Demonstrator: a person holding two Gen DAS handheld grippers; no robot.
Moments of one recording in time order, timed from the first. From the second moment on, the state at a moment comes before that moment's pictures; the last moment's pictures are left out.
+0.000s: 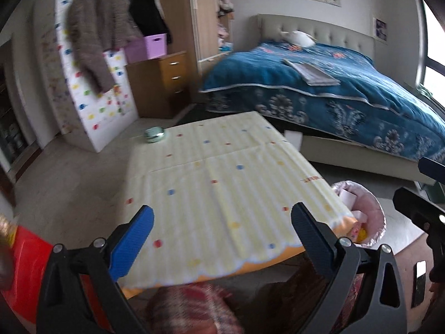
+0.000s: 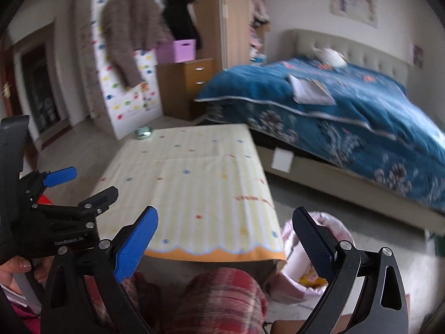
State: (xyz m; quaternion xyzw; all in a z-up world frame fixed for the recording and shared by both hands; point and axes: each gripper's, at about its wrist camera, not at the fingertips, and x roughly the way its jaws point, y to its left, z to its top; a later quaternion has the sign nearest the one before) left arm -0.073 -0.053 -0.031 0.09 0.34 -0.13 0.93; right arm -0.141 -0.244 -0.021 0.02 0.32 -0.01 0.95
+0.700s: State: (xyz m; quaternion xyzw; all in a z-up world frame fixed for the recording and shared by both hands) left arm -0.090 0.024 -0.006 0.06 0.34 -0.04 0.94; right arm -0.145 -0.174 0.021 -0.01 0.30 0.03 0.95
